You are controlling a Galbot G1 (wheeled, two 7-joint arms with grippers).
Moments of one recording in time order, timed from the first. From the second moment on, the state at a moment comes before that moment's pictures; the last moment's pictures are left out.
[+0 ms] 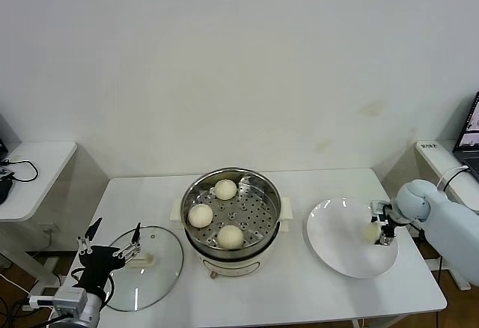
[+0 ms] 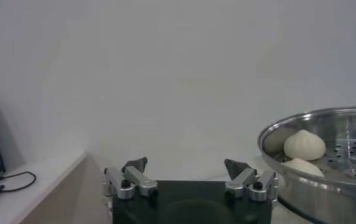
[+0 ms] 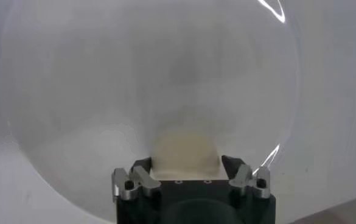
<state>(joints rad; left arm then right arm) 1.69 -1.24 -0.74 -2.28 -0.15 0.25 -0.04 -0.31 0.64 -0.42 1.17 -0.37 -0.24 -1.06</state>
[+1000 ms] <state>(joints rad) 1.68 -1.24 -0.71 -2.31 -0.14 0.25 -0.04 0.31 0.54 -0.87 1.51 0.04 -0.39 -1.03</state>
